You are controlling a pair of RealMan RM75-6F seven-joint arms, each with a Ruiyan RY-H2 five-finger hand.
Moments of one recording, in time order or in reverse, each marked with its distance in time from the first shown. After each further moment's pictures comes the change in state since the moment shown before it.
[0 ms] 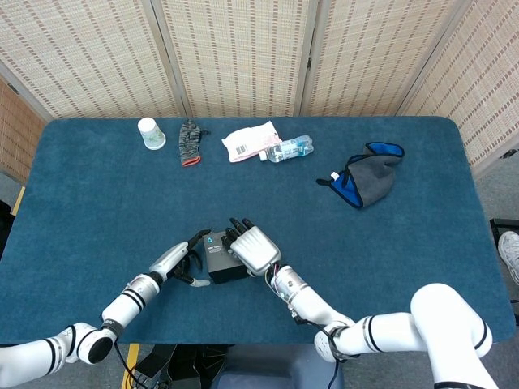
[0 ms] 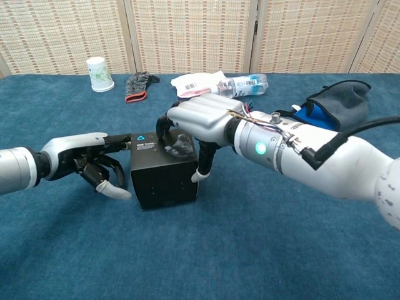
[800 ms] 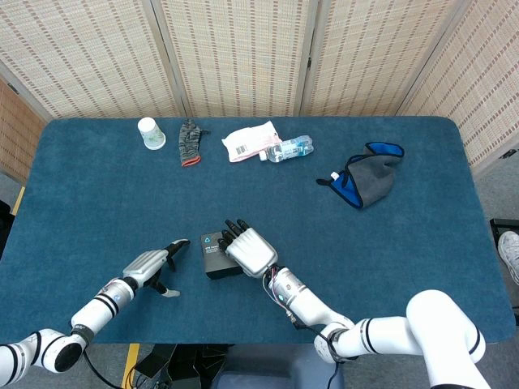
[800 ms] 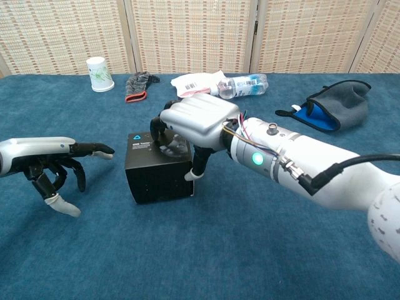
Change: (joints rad) left arm 0.007 0.198 0.081 -0.153 -0.068 -0.021 0.330; right arm -0.044 -0.065 -0.003 0.113 -0.192 0.029 0.051
